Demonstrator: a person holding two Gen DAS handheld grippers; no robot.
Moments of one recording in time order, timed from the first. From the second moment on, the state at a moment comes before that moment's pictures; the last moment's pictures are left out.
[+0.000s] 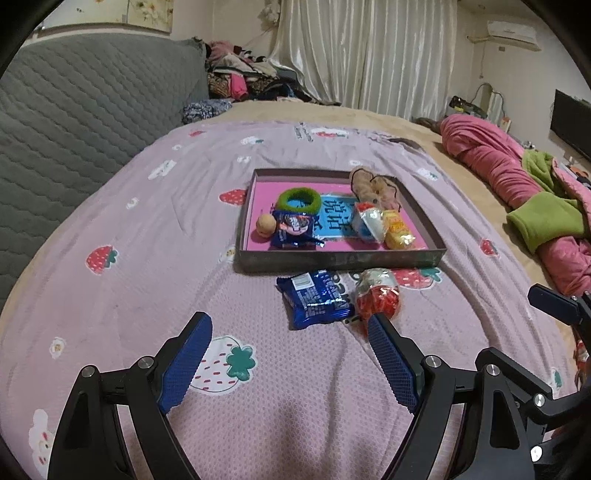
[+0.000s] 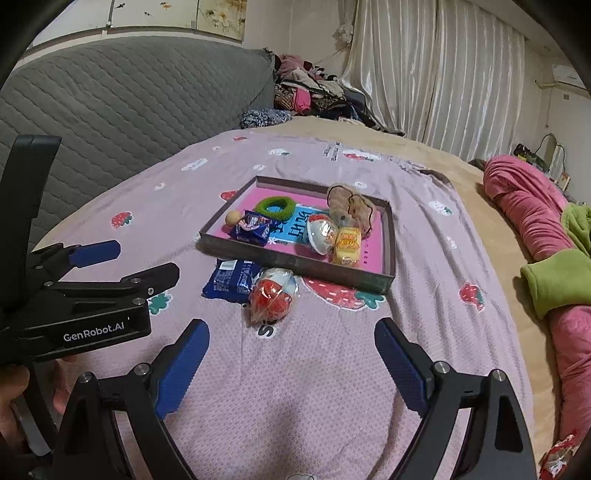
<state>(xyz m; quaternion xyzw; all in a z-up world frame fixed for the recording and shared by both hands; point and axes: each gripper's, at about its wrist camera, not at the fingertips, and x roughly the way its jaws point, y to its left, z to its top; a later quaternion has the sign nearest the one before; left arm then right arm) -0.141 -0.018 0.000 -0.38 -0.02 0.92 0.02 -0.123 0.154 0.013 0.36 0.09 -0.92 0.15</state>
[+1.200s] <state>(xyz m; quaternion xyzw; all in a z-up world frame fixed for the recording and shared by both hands) -0.269 -0.003 -0.087 -0.48 -0.05 0.88 0.02 -0.219 0.117 -0.079 0.42 0.12 -0.89 0.15</state>
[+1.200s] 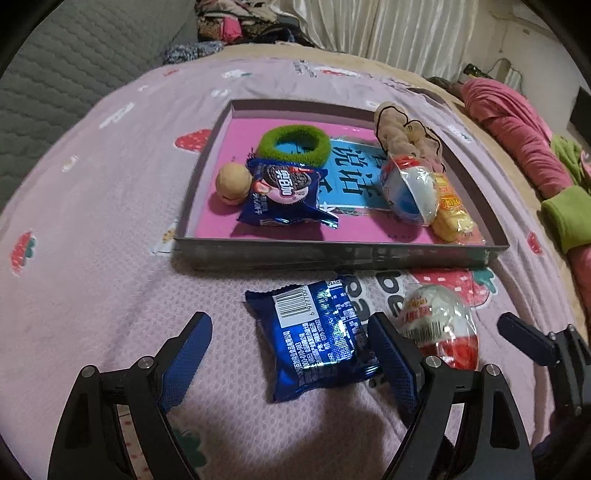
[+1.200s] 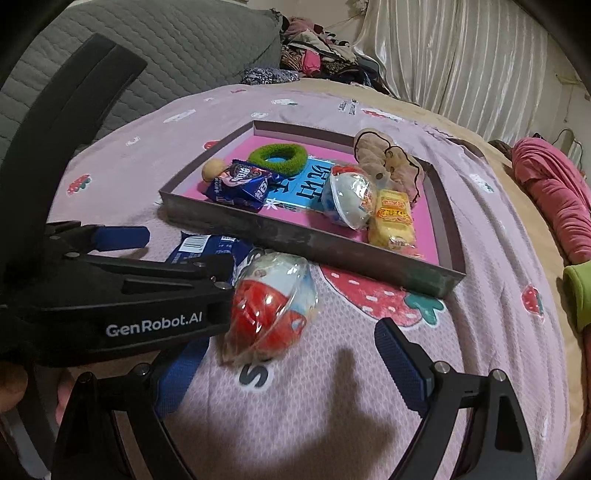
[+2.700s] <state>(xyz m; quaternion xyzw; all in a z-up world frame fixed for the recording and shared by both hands) -0.246 -0.009 -0.087 -0.48 -0.04 0.87 0.04 -0.211 0.151 -0.047 0.39 0.04 -0.90 0.18</state>
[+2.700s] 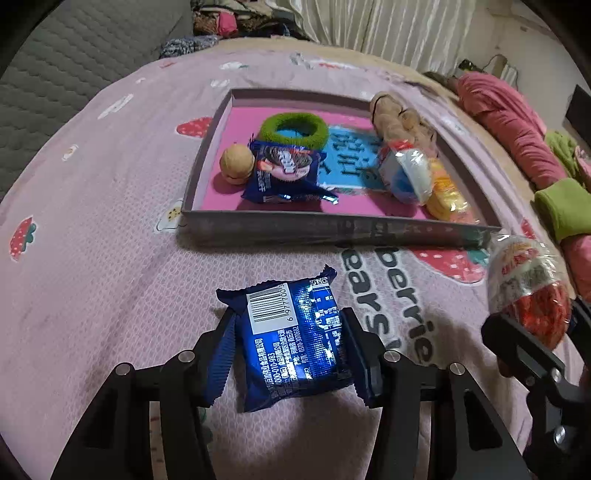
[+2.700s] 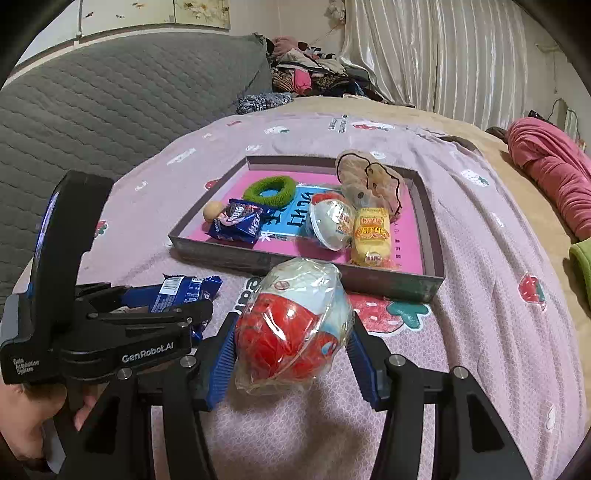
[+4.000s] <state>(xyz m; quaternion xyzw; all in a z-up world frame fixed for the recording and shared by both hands) -0.246 -0.014 0.095 -0.34 0.00 0.94 0.03 -0.232 0.161 0.115 0.27 0.08 -0.95 0.16</state>
